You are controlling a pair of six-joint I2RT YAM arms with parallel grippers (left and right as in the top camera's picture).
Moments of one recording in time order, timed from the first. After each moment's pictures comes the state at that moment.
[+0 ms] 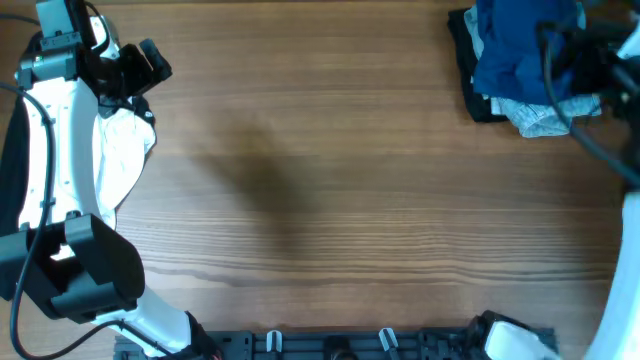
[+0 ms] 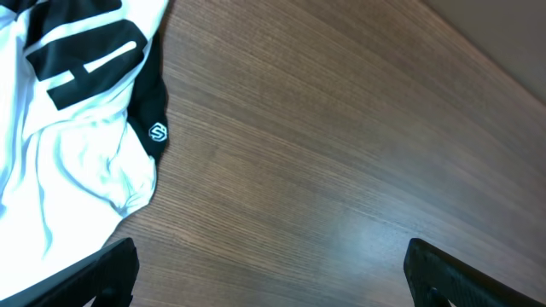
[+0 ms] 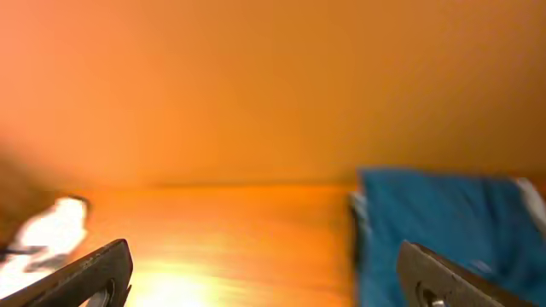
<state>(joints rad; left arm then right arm) 0.23 1.83 1.70 -0.94 0.21 -0.32 -0.38 1.27 1.43 -0.49 -0.67 0.09</state>
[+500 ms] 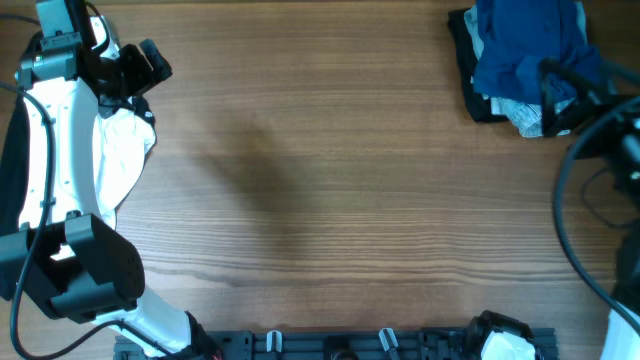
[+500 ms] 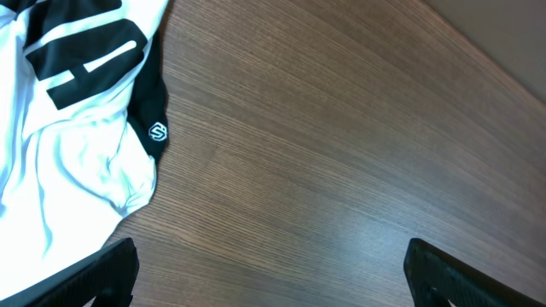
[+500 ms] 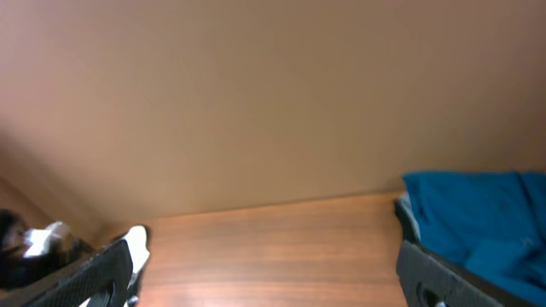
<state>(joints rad) 0.23 1.83 1.70 -0.94 0.21 -0.32 -0.35 0.96 1.38 -0.62 -0.62 0.26</state>
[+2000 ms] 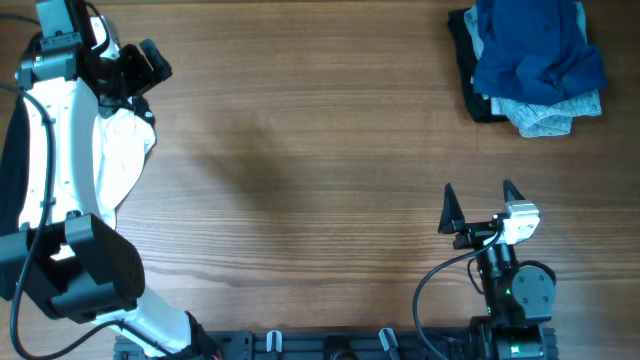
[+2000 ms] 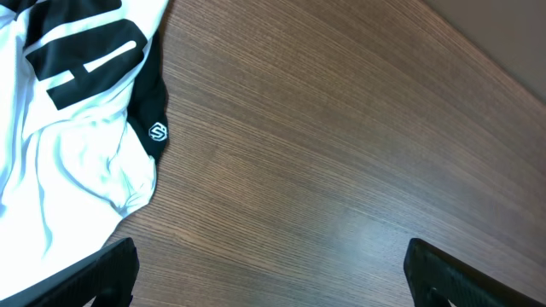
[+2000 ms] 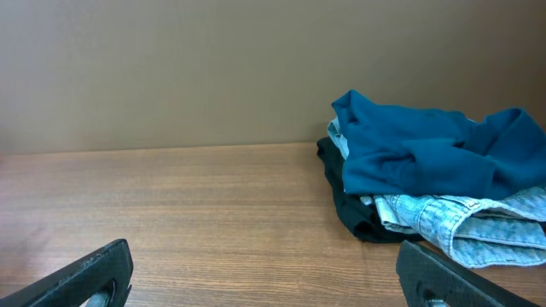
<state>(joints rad) 0.23 1.83 1.70 -0.94 0.21 -0.32 0.04 0.02 0.01 0.00 -0.04 0.08</state>
